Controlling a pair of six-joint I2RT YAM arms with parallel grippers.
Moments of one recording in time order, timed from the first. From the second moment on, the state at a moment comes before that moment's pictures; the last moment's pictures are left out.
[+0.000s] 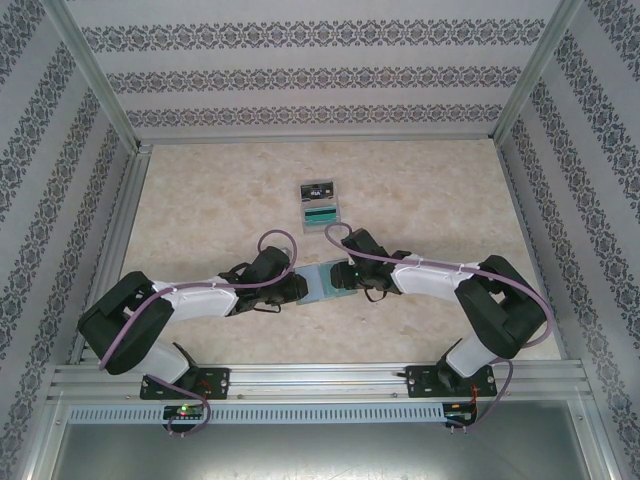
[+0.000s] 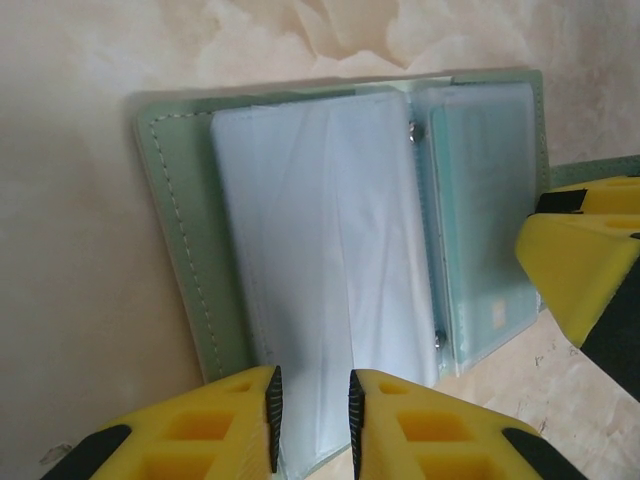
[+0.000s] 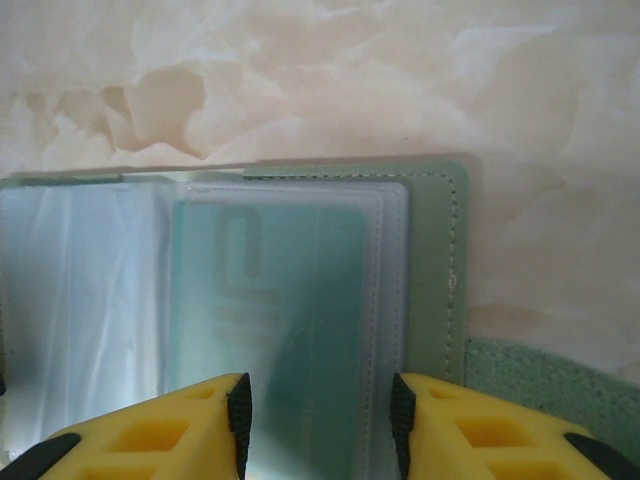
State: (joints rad) left arm -0.72 1.48 0.57 0.05 0.16 -0.92; right arm 0.70 1.57 0.73 -0.19 -0.08 0.59
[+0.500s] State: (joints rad) left arm -0.72 1.48 0.57 0.05 0.16 -0.92; right arm 0.75 1.58 0.76 -0.21 -0.04 0.57
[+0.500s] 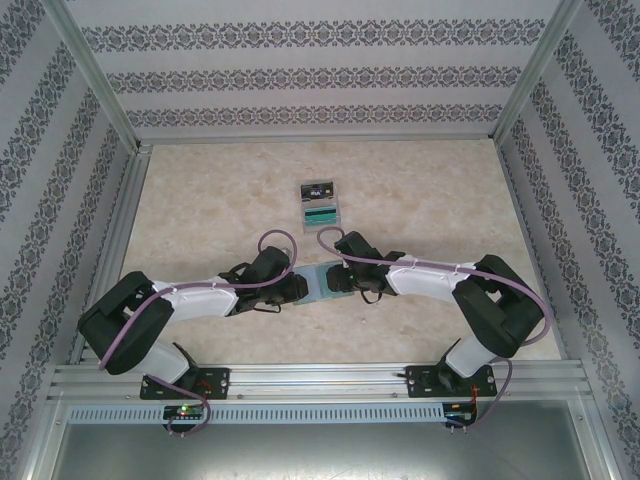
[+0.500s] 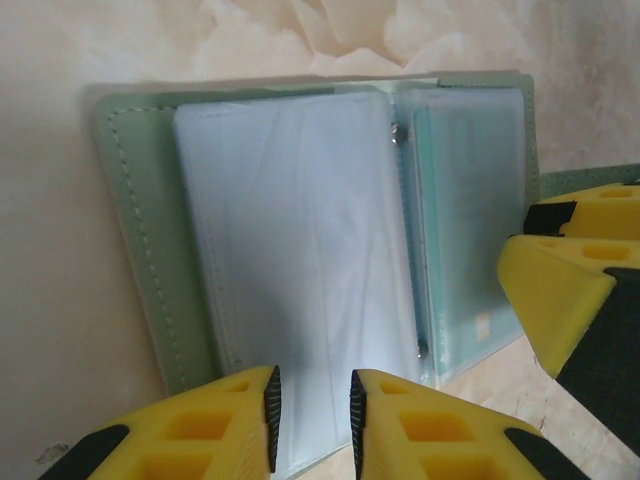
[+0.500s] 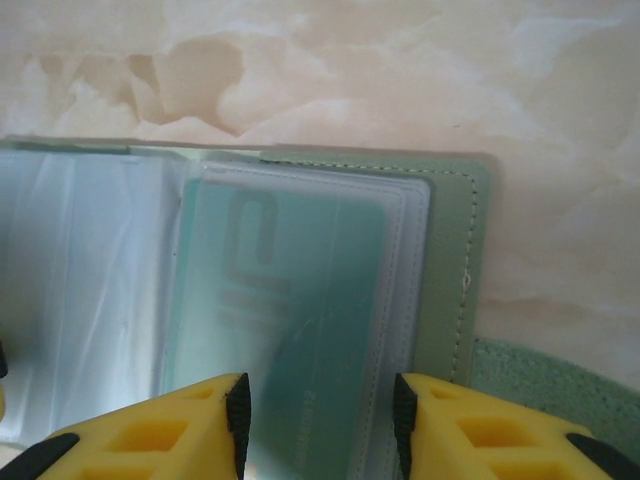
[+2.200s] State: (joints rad) left arm -0.72 1.44 0.54 0.04 0.17 -0.92; right arm 0.72 1.55 0.74 0.06 -0.43 0.86
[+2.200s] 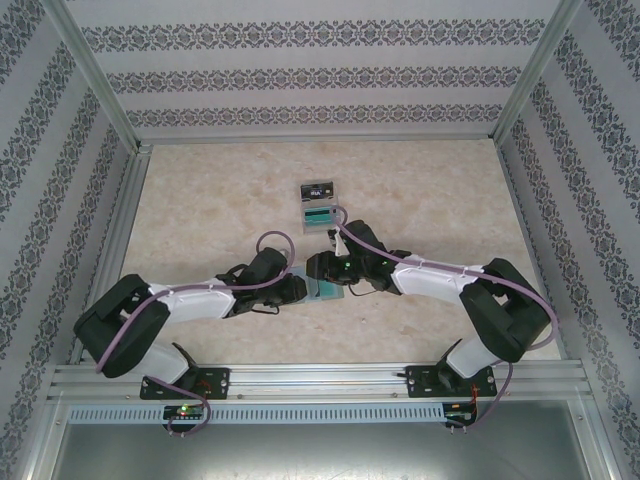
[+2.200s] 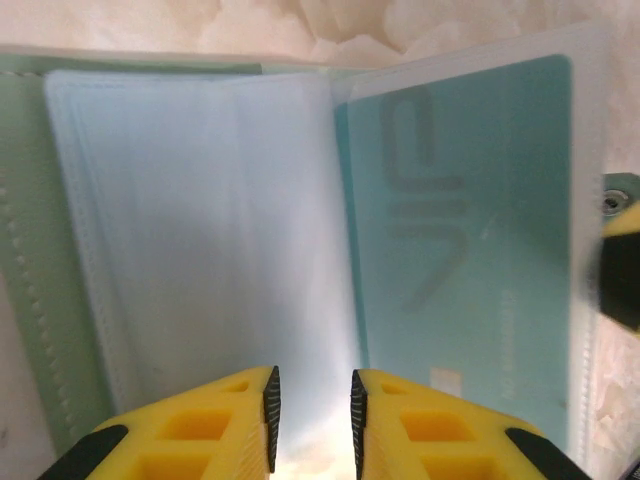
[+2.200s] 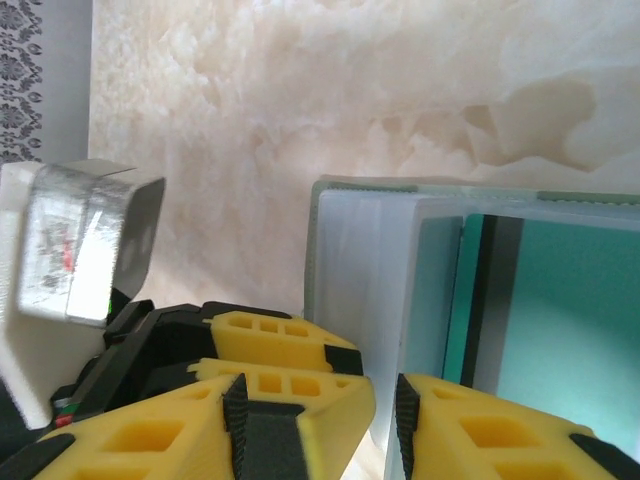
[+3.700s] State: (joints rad) left arm -0.69 1.43 0.59 0.06 0.21 -0.98; right arm 0.66 1.64 0.78 -0.16 -0.27 0.62
